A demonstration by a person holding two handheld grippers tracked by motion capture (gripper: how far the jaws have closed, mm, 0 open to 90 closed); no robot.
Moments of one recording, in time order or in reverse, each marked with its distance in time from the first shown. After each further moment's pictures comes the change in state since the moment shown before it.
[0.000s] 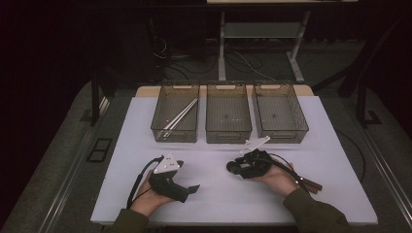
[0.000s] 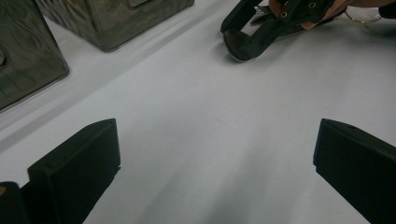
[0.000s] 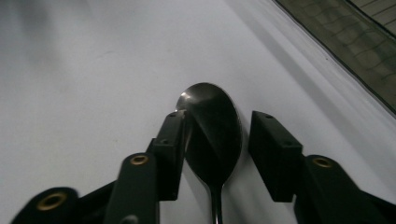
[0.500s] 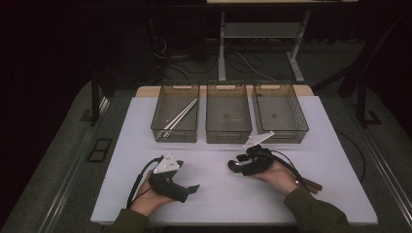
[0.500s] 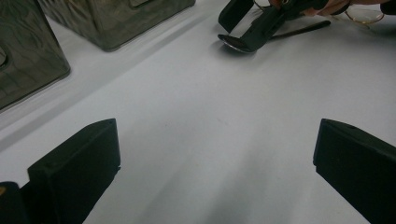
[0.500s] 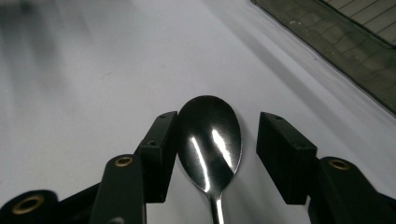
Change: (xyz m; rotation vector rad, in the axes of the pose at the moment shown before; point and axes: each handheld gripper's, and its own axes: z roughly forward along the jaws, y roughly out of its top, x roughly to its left) left arm 0.001 0.000 0.000 0.000 0.001 -0.003; right arm -0.010 0.002 -0.002 -0.026 0.041 0.104
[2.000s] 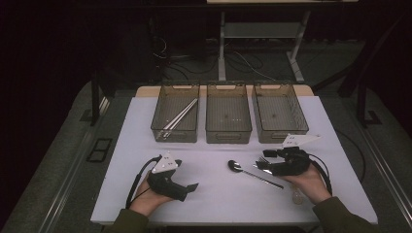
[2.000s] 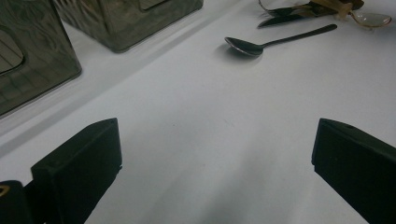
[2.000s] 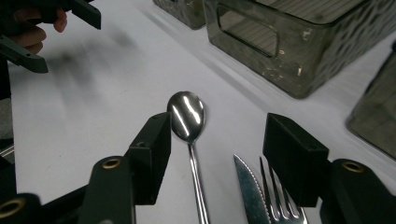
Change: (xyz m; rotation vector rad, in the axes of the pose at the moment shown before) left arm 0.001 0.001 -0.003 -0.008 0.025 -0.004; right arm -0.012 -0.035 -0.084 -0.210 -0.021 0.078
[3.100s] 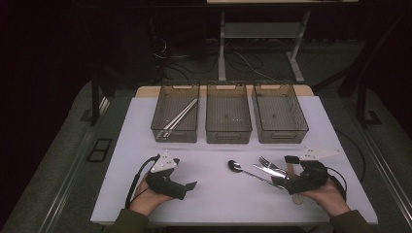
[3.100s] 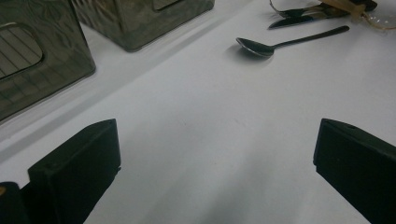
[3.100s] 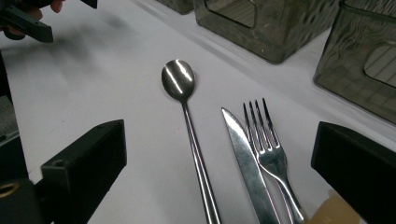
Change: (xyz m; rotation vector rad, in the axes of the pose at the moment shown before) left arm 0.003 -0.001 -0.001 0.001 0.026 -0.006; right arm 0.006 -0.034 -0.039 -0.022 -0.068 0.005
